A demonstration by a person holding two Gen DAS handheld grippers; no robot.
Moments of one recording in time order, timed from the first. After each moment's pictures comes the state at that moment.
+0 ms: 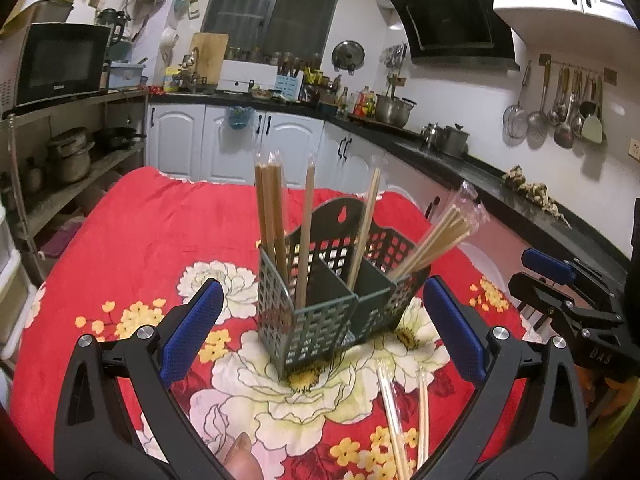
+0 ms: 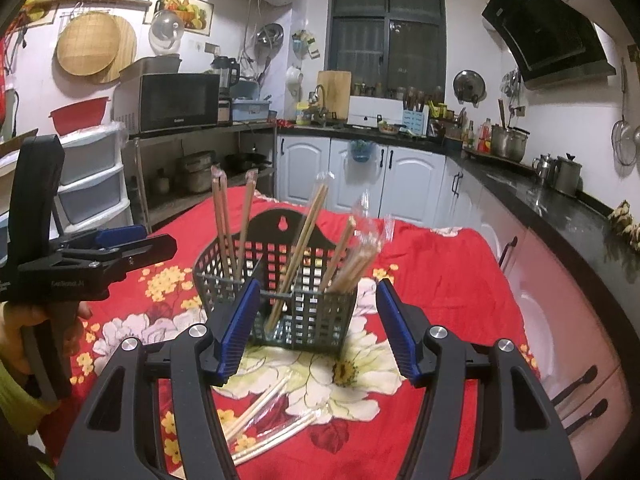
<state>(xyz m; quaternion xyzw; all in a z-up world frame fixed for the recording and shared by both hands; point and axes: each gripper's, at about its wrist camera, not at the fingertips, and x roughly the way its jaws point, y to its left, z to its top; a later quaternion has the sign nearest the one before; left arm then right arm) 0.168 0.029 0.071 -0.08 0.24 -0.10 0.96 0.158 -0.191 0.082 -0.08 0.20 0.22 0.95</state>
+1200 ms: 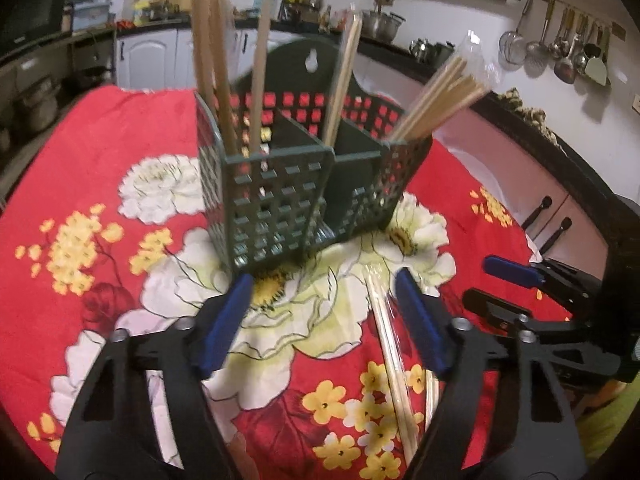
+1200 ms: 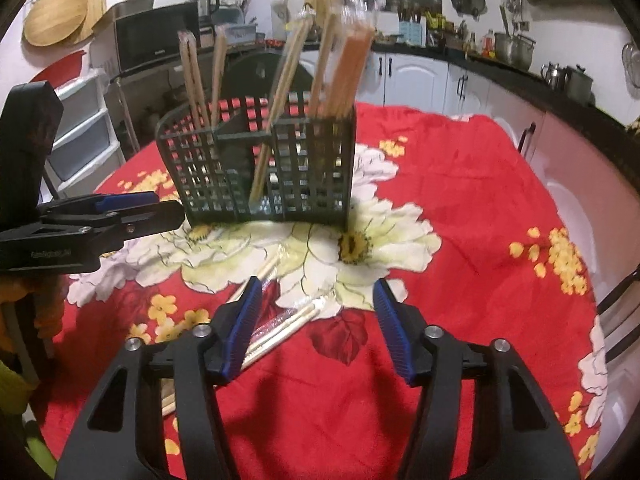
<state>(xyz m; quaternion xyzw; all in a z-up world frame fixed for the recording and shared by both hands) 0.190 -0.011 -0.009 -0.07 0.38 -0.15 0.91 0.182 -0.200 -0.021 -0.06 0.36 0.22 0.90</state>
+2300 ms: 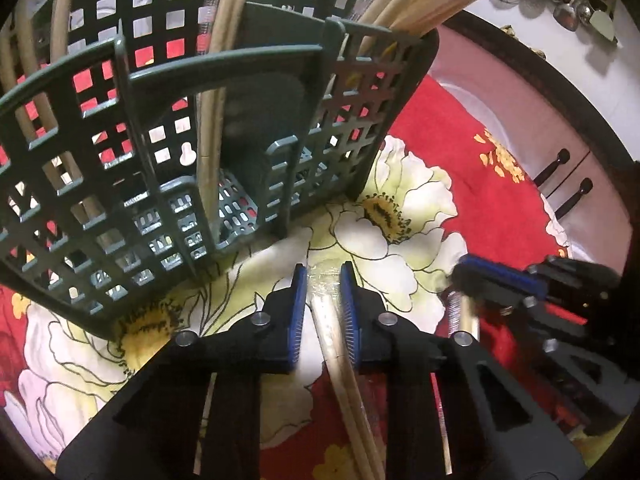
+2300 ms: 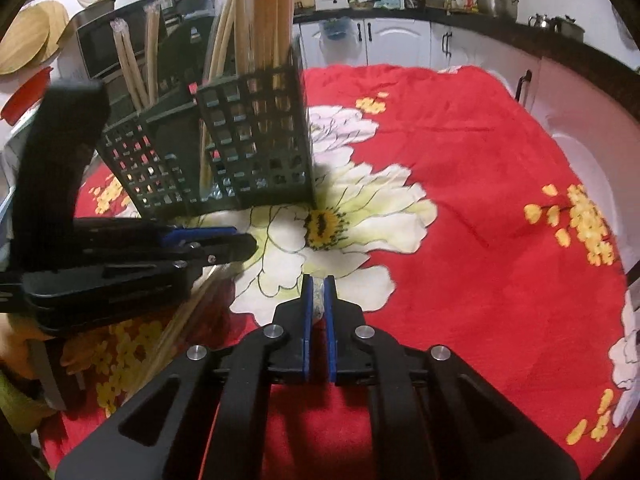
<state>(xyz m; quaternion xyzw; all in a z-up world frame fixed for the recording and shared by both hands) 0.261 -0.082 -0.059 -0.03 0.46 -0.20 0.86 0.214 -0.215 -0.040 -0.02 0.39 0.19 0.90</state>
